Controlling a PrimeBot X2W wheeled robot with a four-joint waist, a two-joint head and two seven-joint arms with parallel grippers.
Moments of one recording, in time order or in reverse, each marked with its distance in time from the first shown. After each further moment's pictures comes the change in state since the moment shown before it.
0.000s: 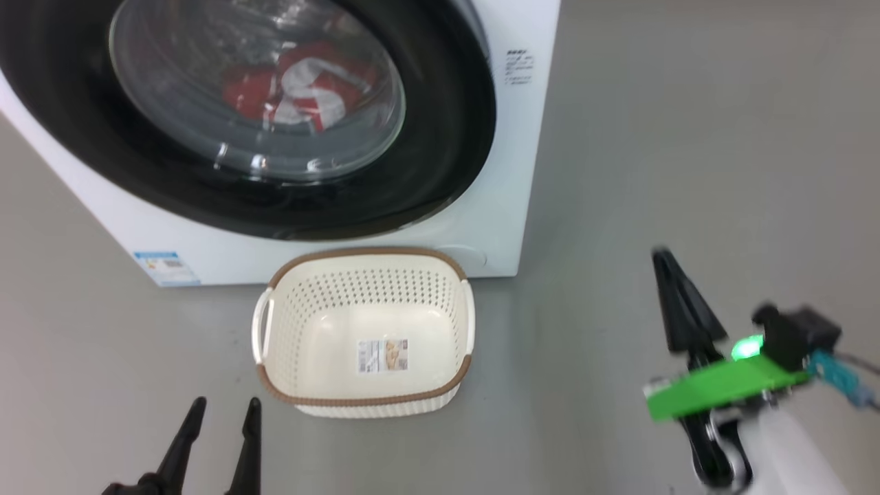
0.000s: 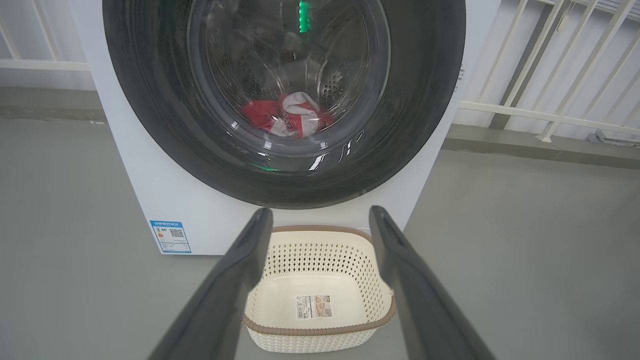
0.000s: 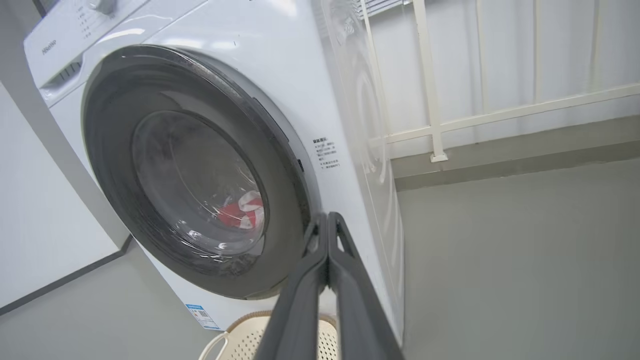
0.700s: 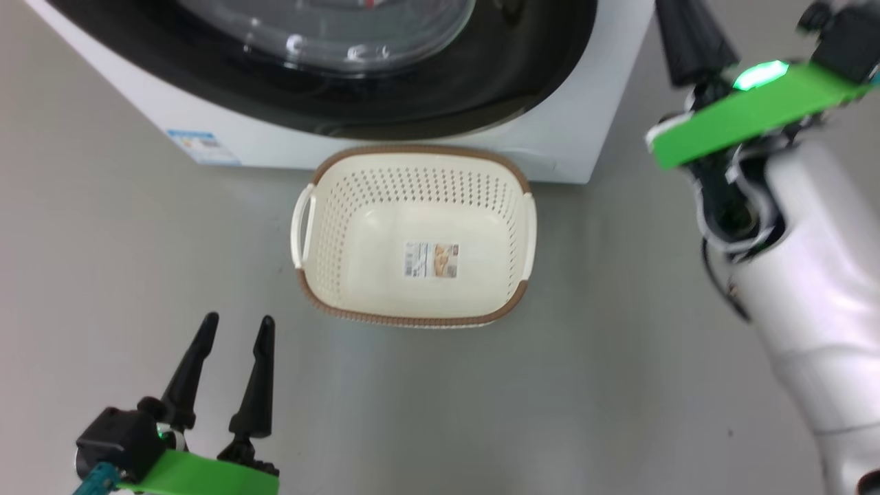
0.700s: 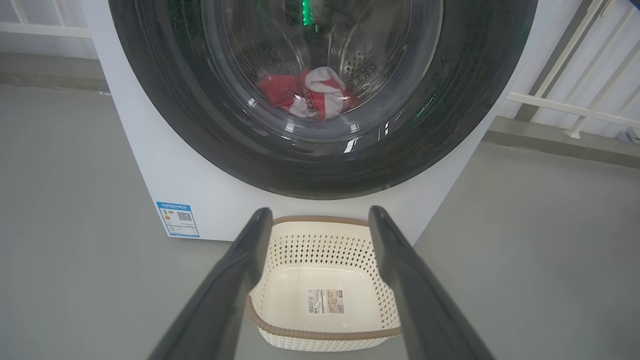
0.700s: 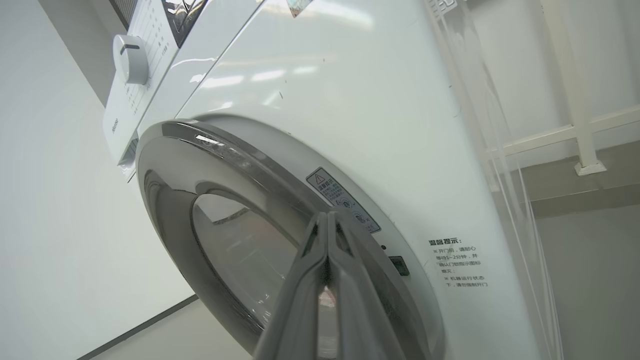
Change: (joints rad) left arm -0.182 0.029 -0.073 -0.007 -0.088 -0.001 0.000; right arm -0.676 -0.106 0.213 0.187 0.376 0.000 0.056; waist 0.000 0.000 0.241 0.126
